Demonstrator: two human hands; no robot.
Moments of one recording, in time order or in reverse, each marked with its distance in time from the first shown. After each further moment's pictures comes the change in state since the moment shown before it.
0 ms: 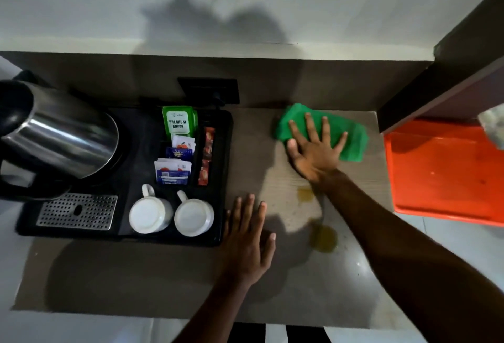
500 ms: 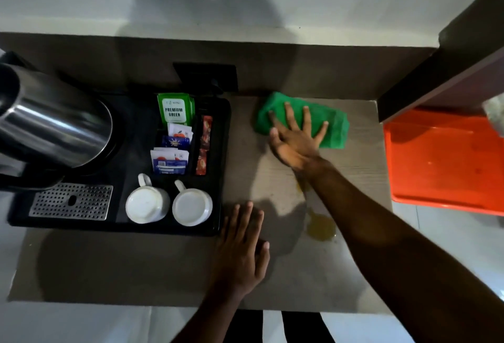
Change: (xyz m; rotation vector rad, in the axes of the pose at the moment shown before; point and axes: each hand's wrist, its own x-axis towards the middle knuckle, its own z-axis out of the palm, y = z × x) left_hand -0.035 -0.003 0.000 -0.018 0.000 0.046; right_hand -0.003 -0.040 0.000 0.085 -0.102 -0.079
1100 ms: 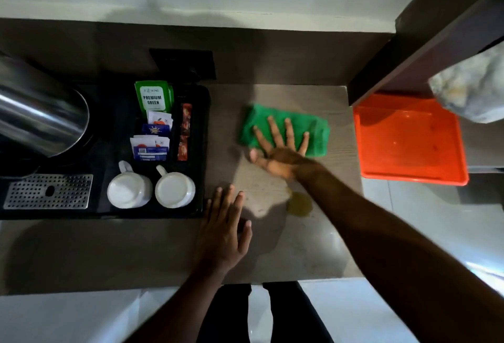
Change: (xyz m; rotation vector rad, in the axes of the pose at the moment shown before) left_hand 0.000 0.002 -0.006 -0.030 0.034 0.007; right_hand -0.062 0.020 0.017 -0.063 -0.209 0.010
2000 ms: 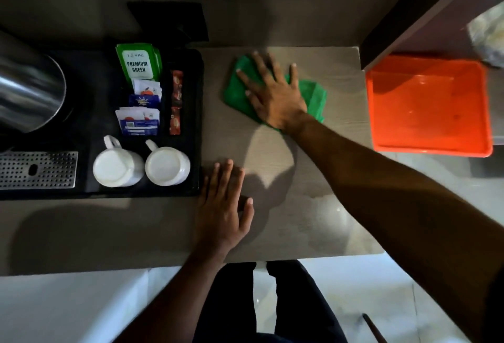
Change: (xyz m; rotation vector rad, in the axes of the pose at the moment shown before) left_hand 0.003 0.002 0.001 0.061 0.067 0.015; right_hand 0.052 -0.006 -0.028 -0.233 0.368 -0.238
